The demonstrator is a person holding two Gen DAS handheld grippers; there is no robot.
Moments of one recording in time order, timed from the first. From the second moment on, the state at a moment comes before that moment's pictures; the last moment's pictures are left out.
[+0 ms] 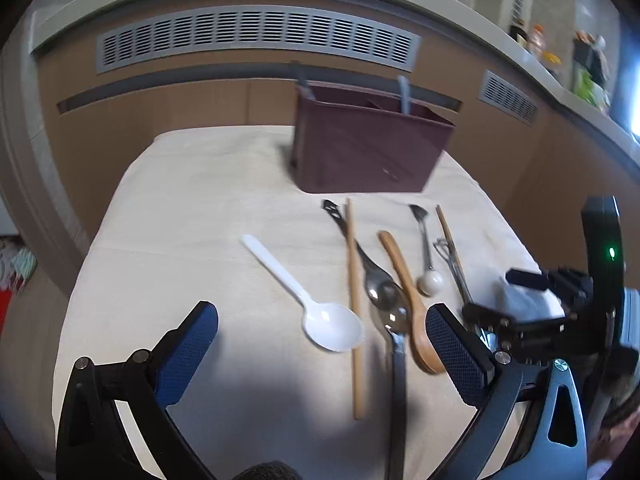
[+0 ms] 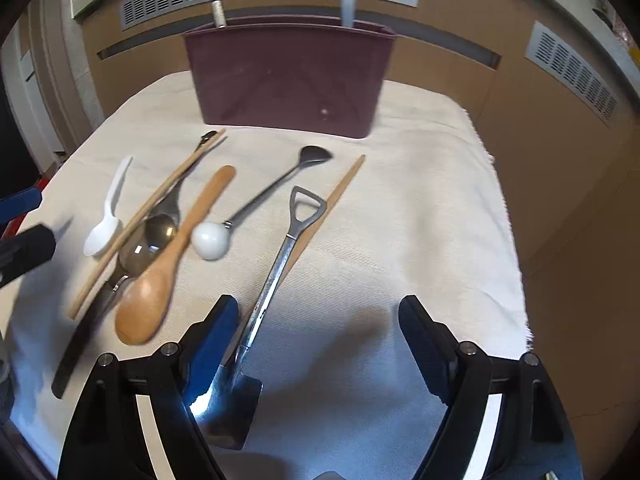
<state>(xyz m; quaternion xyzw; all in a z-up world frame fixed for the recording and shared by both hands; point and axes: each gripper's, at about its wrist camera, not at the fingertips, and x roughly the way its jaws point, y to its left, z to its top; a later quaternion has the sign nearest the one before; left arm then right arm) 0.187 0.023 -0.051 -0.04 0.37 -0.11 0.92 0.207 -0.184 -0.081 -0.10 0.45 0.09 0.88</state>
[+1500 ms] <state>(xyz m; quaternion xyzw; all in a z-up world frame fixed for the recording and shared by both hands) 0.249 -0.055 -0.078 0.14 0.50 -0.16 0.84 0.184 -0.235 -0.069 0.00 0.39 0.10 0.91</state>
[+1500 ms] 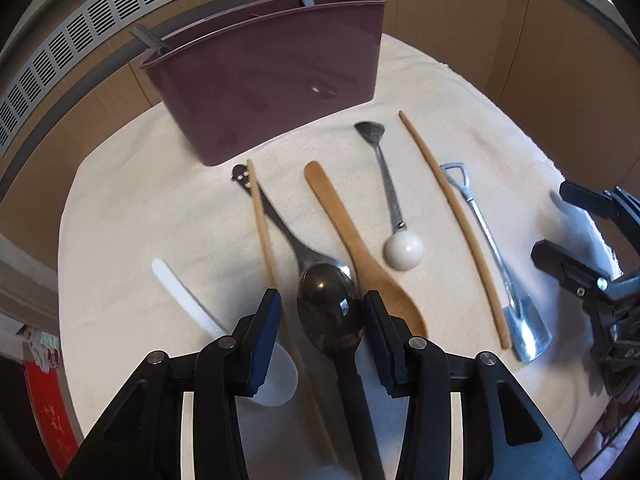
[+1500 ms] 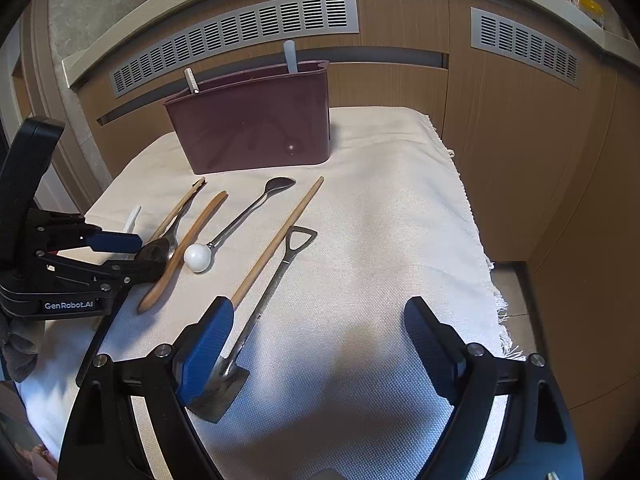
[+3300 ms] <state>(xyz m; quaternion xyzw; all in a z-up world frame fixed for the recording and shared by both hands) 0.209 0.059 -0.015 -0.08 0.34 -0.11 0.93 0.260 -0.101 -0.078 -0.28 0.38 0.28 0.84</state>
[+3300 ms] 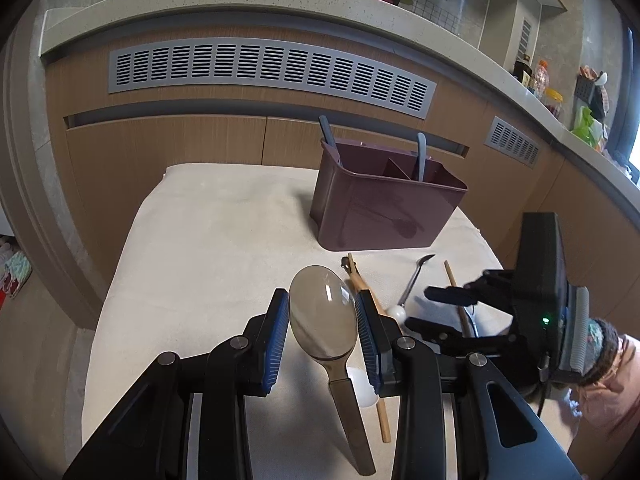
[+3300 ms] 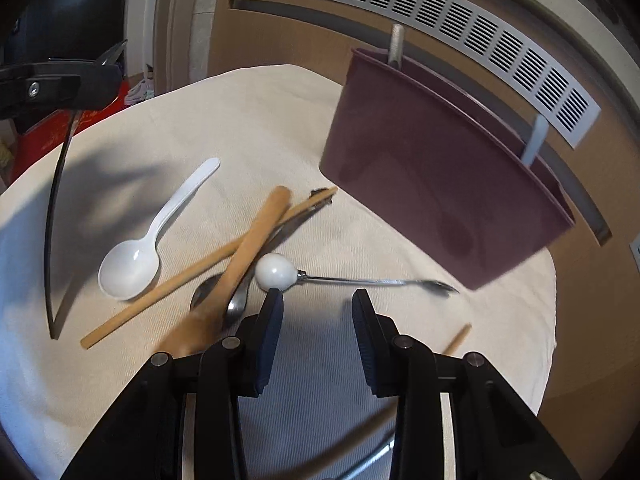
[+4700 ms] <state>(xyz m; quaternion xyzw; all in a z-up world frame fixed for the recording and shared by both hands) 0.224 0.075 -0.029 -0.10 0.37 -0.11 0.92 0.300 -0.073 -0.059 -0.22 0.42 0.39 0.79</state>
